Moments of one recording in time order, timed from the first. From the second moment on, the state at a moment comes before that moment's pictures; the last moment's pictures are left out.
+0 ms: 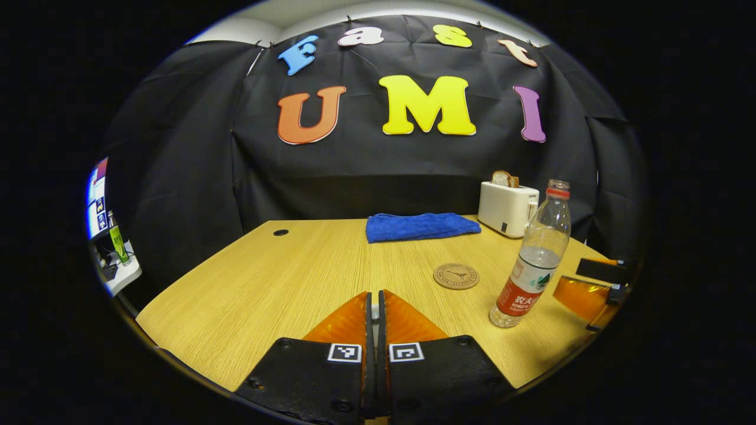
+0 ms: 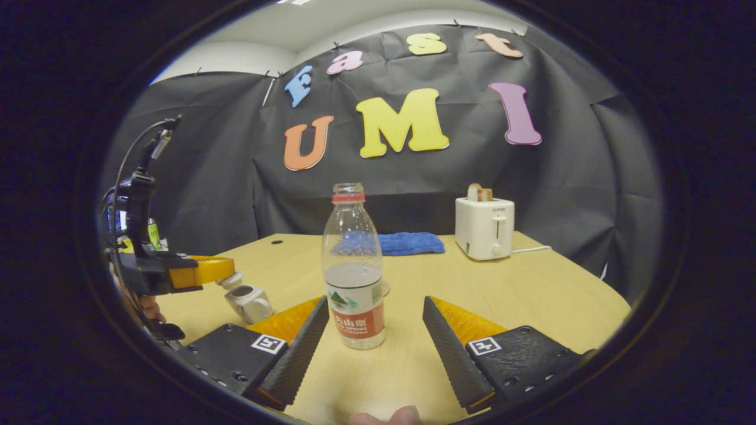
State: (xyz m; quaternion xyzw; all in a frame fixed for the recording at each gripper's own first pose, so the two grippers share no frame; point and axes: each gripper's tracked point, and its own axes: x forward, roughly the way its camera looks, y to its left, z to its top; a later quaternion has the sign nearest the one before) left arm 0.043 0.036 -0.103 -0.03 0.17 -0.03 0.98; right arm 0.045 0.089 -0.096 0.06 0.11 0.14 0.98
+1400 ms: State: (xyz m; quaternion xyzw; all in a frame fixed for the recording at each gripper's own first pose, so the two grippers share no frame) left arm 0.014 0.100 -0.074 -0.06 0.12 0.00 0.99; right arm 0.104 0.137 -0.067 -0.30 0.06 0.12 0.94
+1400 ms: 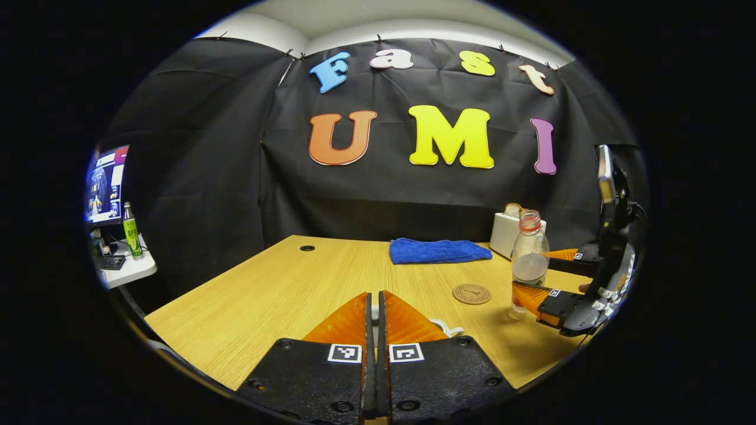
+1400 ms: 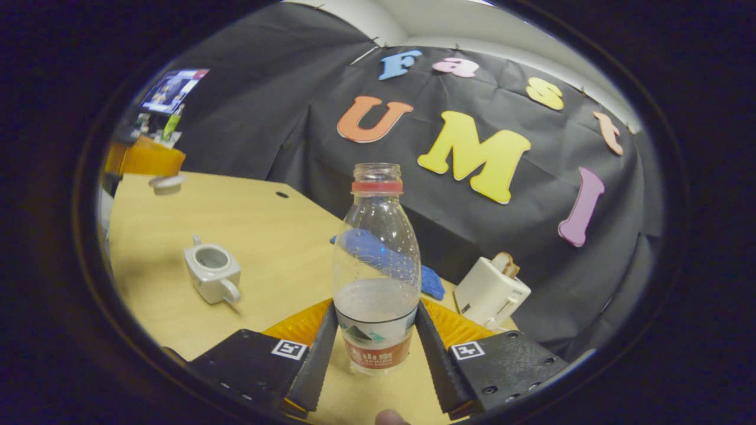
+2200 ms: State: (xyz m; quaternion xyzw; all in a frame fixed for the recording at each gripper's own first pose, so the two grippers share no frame) left arm 0.014 0.128 -0.077 -0.06 0.11 0.00 0.99; right arm 0.110 0.180 -0.082 -0.63 -0.03 0.12 0.77
